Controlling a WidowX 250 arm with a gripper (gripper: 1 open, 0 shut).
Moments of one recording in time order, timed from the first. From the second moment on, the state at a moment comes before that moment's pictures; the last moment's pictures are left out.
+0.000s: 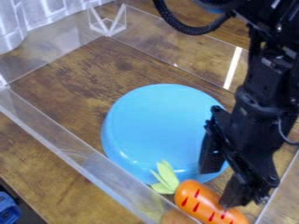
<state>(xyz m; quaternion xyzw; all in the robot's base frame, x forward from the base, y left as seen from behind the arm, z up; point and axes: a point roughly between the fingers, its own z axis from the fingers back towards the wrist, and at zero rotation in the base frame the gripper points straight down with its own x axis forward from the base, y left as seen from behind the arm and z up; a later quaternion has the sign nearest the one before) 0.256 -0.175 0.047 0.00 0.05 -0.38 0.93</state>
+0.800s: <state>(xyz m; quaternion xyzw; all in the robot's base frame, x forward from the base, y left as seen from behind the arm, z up) 0.261 -0.178 0.019 0.02 0.06 -0.42 0.90</state>
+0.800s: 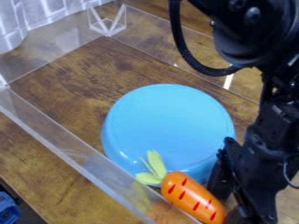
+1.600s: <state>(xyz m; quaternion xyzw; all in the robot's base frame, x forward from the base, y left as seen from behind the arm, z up) 0.266 -0.176 0.019 0.02 0.08 -0.43 0.90</state>
